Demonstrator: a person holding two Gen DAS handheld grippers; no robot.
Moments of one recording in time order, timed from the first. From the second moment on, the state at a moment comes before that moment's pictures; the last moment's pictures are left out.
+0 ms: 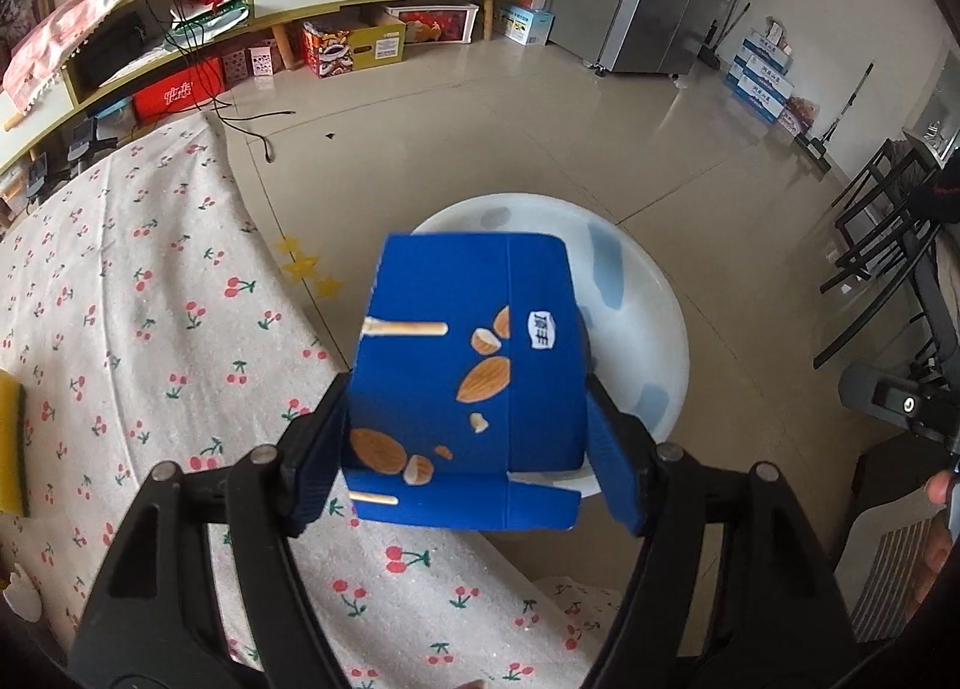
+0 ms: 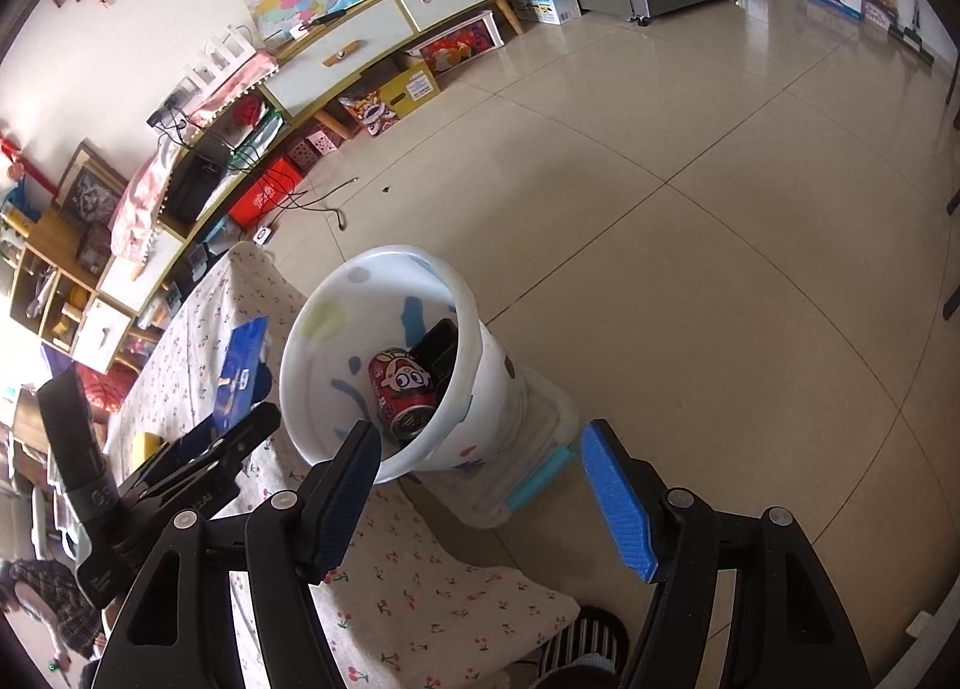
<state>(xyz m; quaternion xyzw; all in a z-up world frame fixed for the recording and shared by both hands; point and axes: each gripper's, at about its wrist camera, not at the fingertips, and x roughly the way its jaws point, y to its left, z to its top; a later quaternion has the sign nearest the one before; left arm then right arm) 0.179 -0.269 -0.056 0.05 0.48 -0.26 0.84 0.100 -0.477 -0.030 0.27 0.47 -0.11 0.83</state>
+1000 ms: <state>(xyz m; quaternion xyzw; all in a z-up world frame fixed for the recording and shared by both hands) 0.151 -0.122 -0.010 0.00 0.47 -0.21 0.86 0.120 -0.434 -0.016 0.24 0.47 -0.09 0.84</state>
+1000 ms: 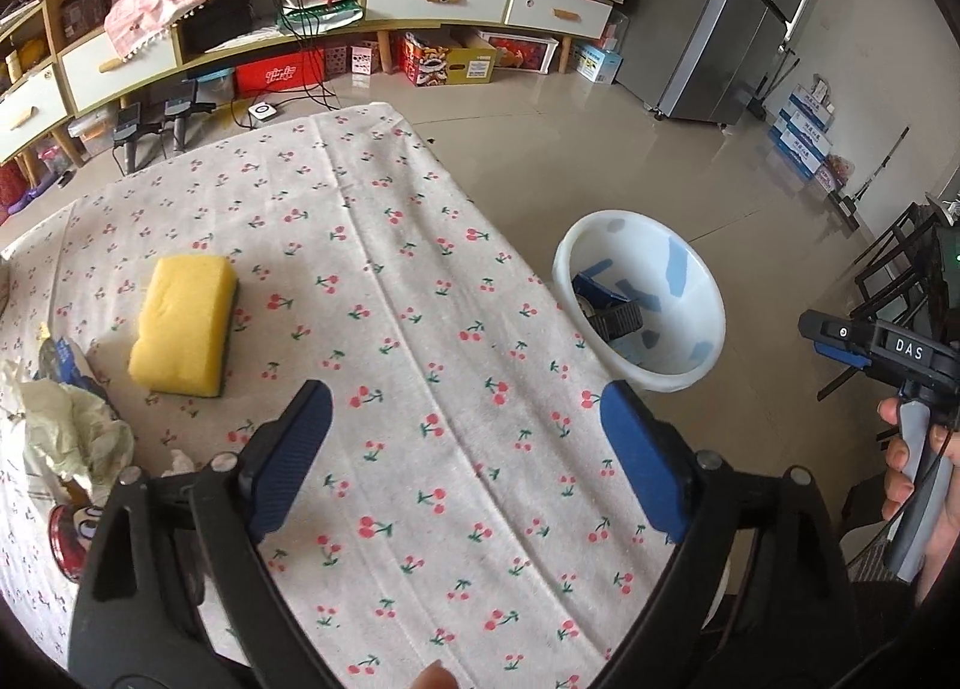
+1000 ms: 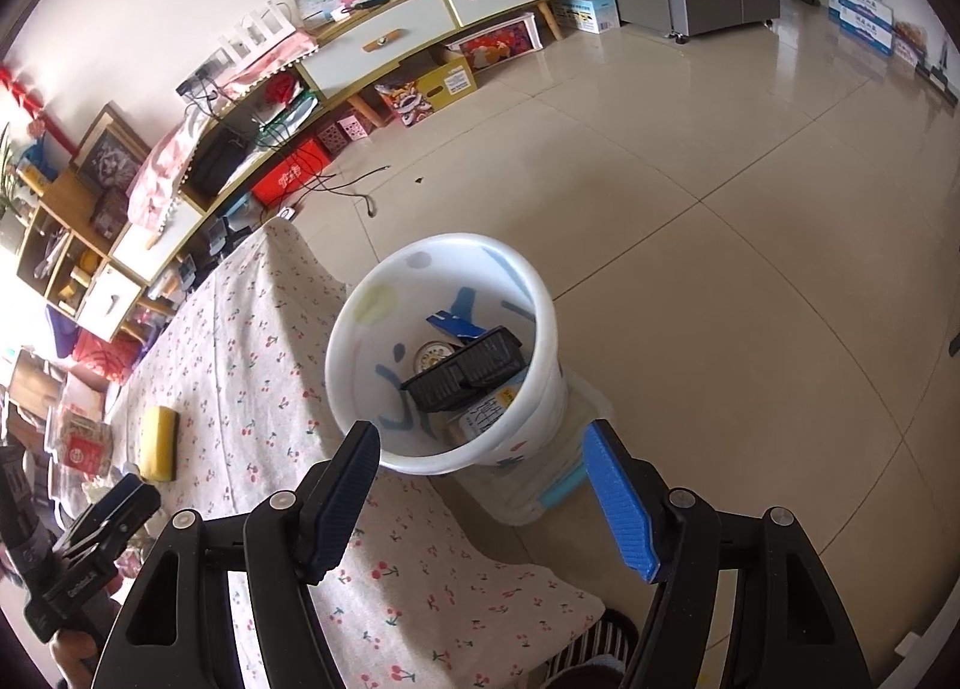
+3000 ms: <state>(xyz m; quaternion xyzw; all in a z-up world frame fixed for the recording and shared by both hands) 0.133 0.185 -0.049 -0.18 0.52 0.02 0.83 0.287 -0.060 -0.067 0.09 0.56 0.10 0.82</state>
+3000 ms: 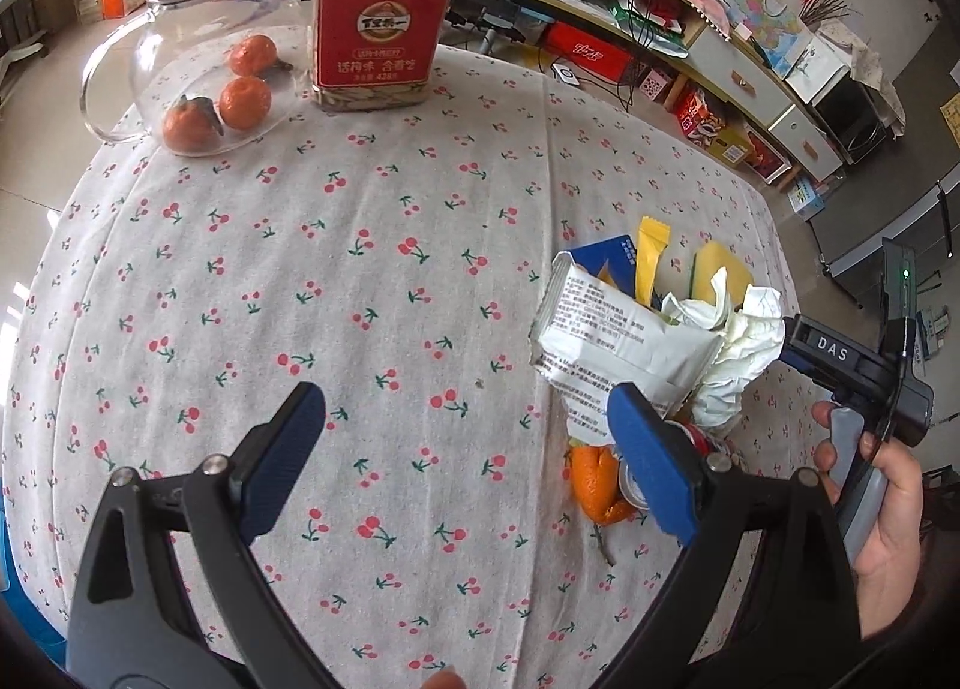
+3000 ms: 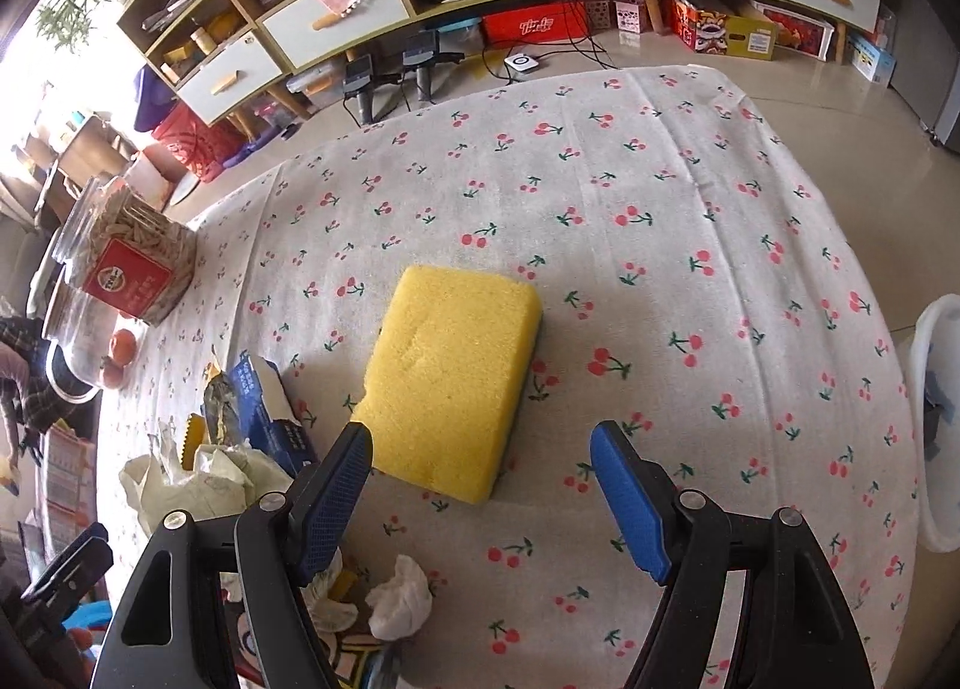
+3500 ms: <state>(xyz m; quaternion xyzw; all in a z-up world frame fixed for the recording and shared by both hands) 0.166 0.148 -0.054 -0.16 0.53 -0.01 0.83 0.292 -0.053 -0.081 0.12 0.57 0.13 0.80</state>
